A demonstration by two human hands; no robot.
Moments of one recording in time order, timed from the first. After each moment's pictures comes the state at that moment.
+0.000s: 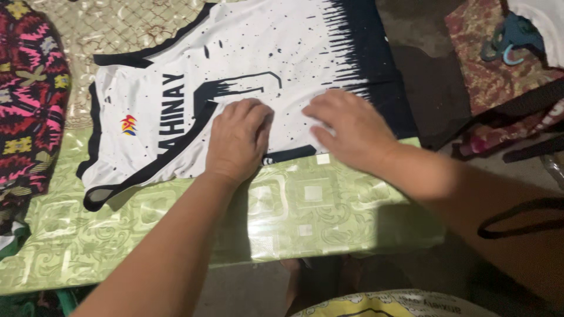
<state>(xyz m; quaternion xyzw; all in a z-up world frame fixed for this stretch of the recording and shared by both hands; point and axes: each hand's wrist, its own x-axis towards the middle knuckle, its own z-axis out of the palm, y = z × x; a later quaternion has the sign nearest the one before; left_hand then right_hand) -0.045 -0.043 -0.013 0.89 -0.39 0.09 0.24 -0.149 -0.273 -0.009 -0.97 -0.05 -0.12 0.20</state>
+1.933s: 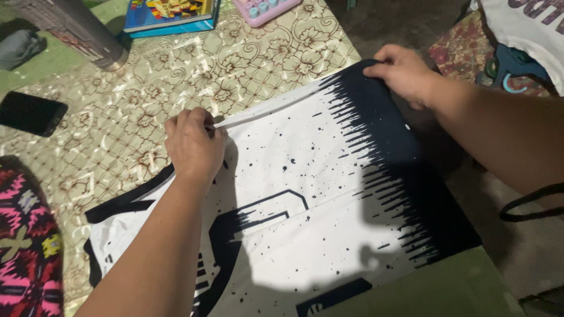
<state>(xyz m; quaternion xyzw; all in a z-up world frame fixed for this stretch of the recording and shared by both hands) 0.206 -0.101 0.006 0.94 -0.27 0.10 0.19 0.060 -0.494 -0.061 -0.79 0.30 -0.12 0.52</state>
